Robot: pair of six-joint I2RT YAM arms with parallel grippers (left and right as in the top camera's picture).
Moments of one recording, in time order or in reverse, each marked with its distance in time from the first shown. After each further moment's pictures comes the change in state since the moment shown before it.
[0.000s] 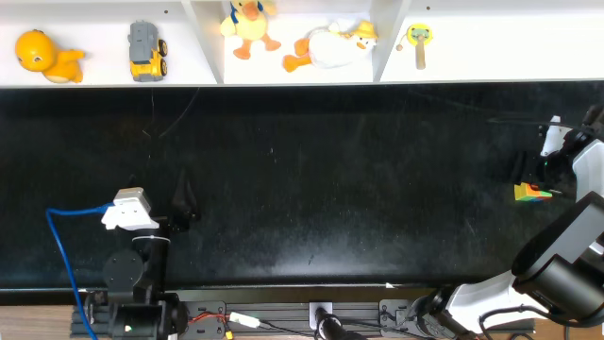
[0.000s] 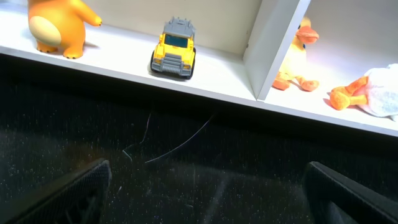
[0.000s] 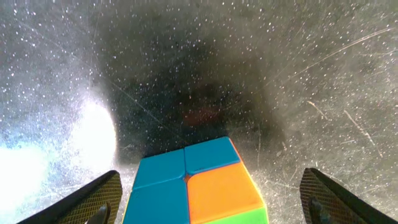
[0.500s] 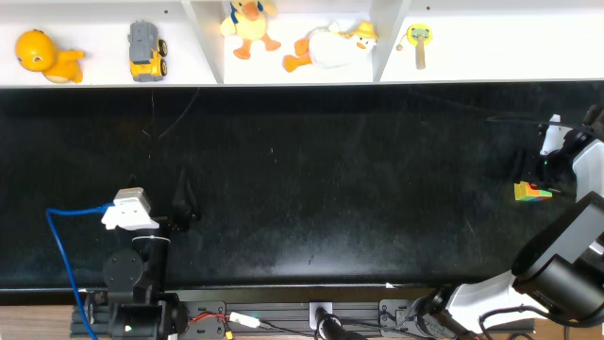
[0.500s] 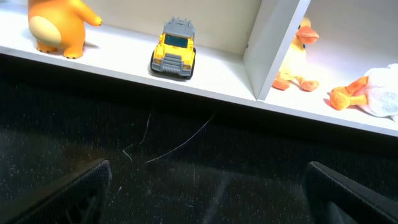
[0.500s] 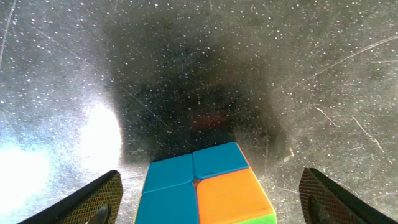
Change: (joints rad) left arm 0.000 0.000 0.000 0.000 0.000 0.000; right arm 0.000 0.000 0.000 0.003 -0.028 0.000
